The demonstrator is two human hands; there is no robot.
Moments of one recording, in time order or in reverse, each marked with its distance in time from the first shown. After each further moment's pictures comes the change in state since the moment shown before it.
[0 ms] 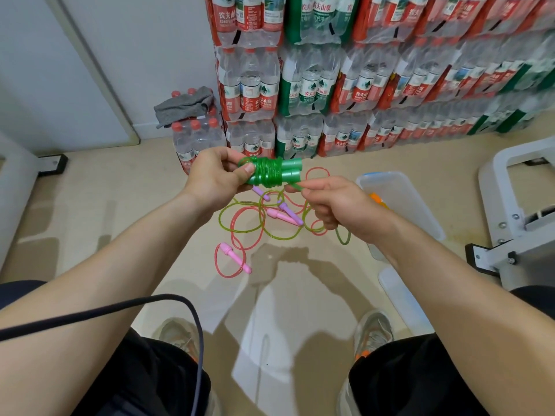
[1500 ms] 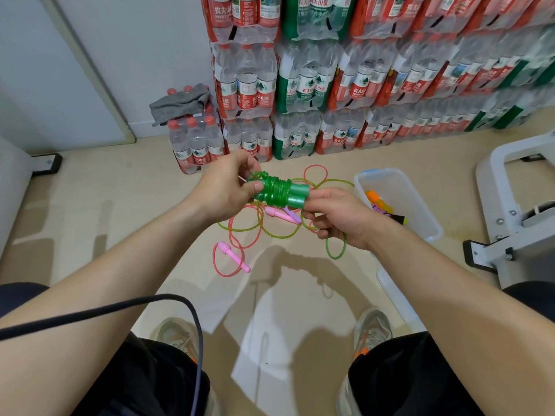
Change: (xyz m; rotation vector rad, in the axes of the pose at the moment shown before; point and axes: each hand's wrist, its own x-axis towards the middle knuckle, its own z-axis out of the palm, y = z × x) left_hand -0.006 -0.004 0.002 0.449 -0.187 0.238; right_hand 0.016 0.035 -0.001 0.088 0.036 0.152
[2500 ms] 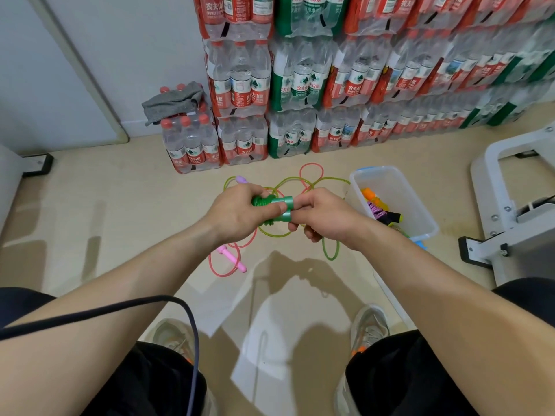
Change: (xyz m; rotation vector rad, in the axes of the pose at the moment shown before) left_hand -0.012 -0.003 0.036 0.082 -0.156 -0.095; right_hand -0.003 -0.004 0.012 -0.302 0.036 -0.042
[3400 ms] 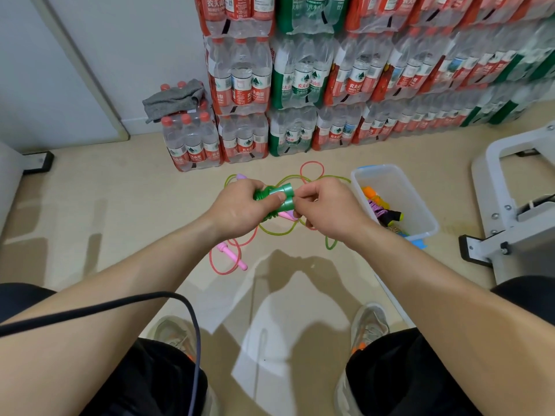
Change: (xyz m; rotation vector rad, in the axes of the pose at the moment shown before) left_hand -0.004 0.011 -0.001 -0.078 0.028 -0.034; right_hand -0.011 -0.013 0.005 -0.183 0.294 -0.130
